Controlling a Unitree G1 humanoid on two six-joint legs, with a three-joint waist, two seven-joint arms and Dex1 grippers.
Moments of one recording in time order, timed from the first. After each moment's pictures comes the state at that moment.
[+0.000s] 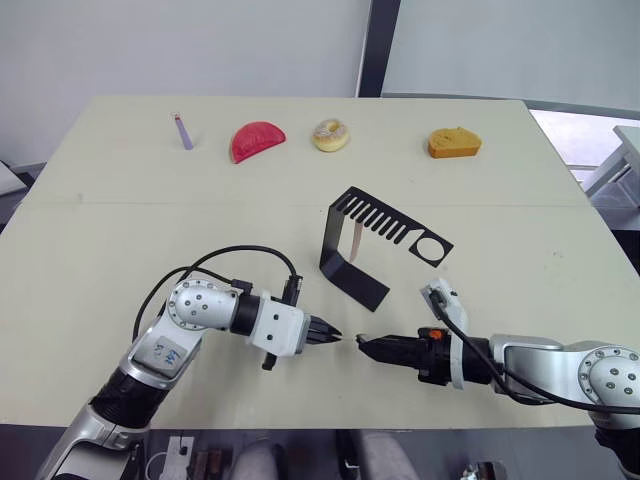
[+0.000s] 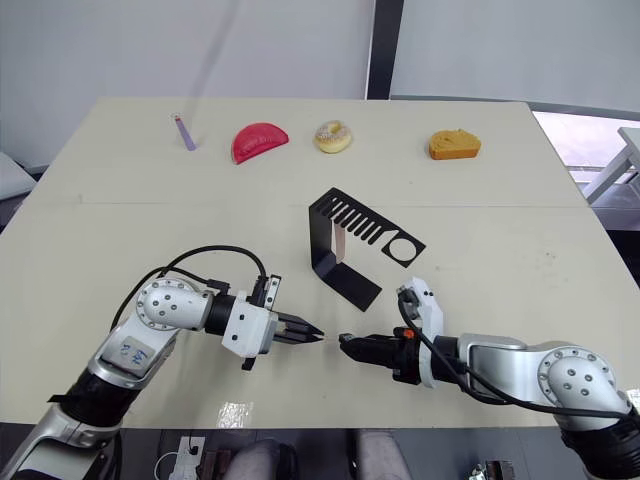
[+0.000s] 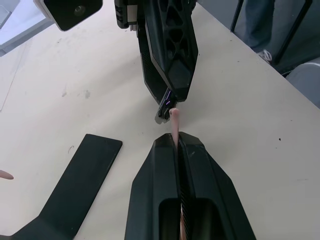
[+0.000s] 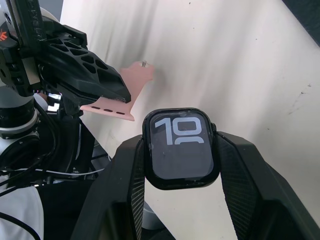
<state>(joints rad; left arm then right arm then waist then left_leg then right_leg) -0.40 0.61 -0.31 -0.26 -0.11 -0.05 -1.14 -0.17 -0.89 0.07 -0.47 1.89 1.02 -0.17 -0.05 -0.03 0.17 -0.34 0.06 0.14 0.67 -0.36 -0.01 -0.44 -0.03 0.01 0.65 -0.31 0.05</state>
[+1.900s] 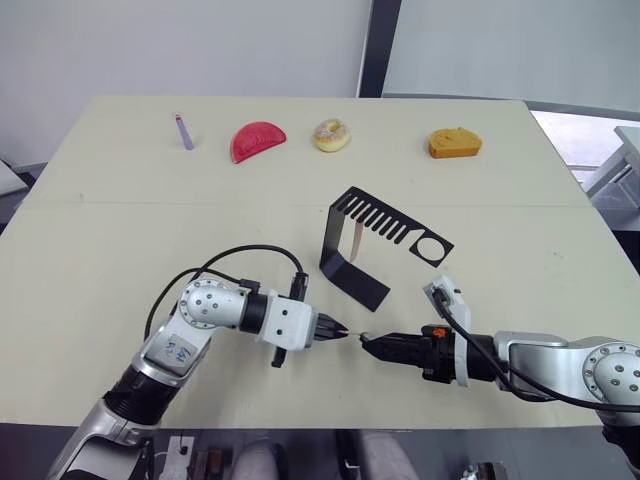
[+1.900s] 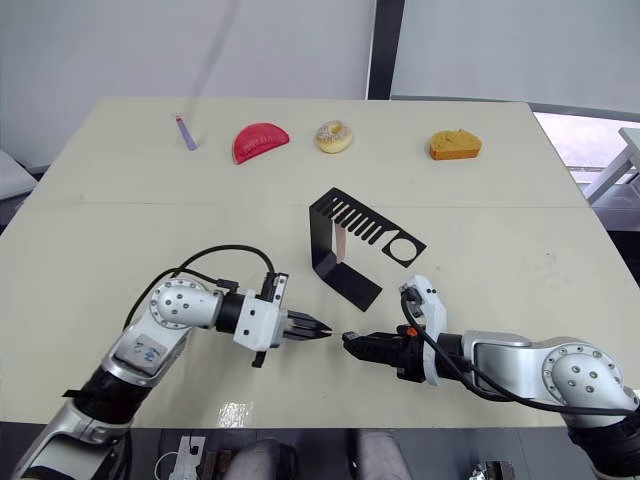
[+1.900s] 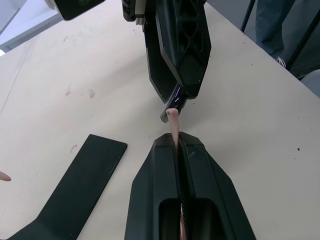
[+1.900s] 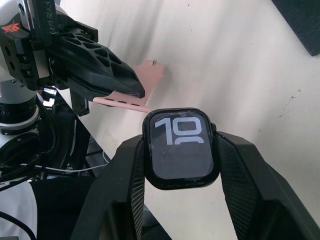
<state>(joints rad) -0.42 0.58 -0.32 -0.22 -0.09 -0.05 -1.11 -0.18 -0.91 0.07 -0.47 1.86 1.03 -0.12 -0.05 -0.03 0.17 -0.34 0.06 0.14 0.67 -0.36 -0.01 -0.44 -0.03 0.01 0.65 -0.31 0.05</state>
